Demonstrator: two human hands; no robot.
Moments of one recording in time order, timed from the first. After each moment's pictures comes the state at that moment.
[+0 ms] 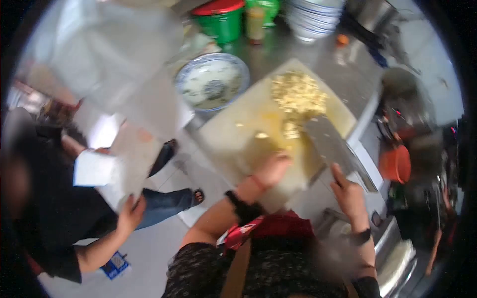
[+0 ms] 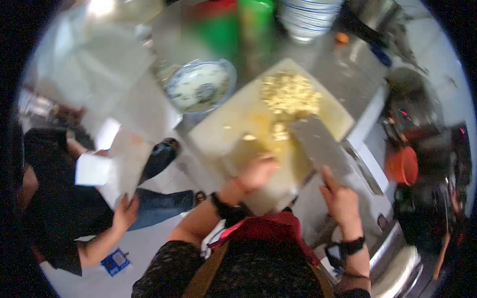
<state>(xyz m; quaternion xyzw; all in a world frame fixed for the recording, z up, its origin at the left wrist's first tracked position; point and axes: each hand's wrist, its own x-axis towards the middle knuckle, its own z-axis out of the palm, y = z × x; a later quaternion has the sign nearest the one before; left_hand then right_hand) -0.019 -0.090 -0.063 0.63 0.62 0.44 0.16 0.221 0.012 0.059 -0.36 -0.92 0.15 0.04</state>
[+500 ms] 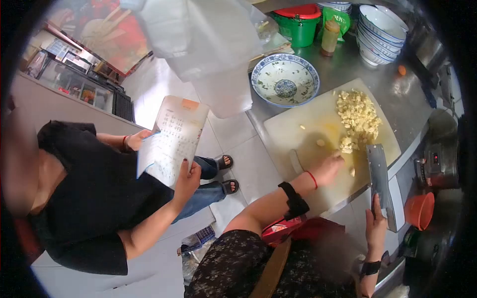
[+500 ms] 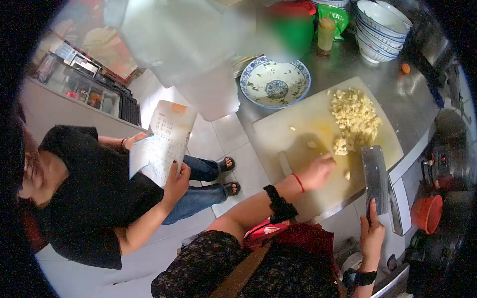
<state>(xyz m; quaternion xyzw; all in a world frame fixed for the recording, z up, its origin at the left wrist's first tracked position) -0.022 -0.066 -0.070 0.58 0.66 0.43 0.20 0.235 -0.004 0.042 -0.41 -0.87 0.25 0.08</state>
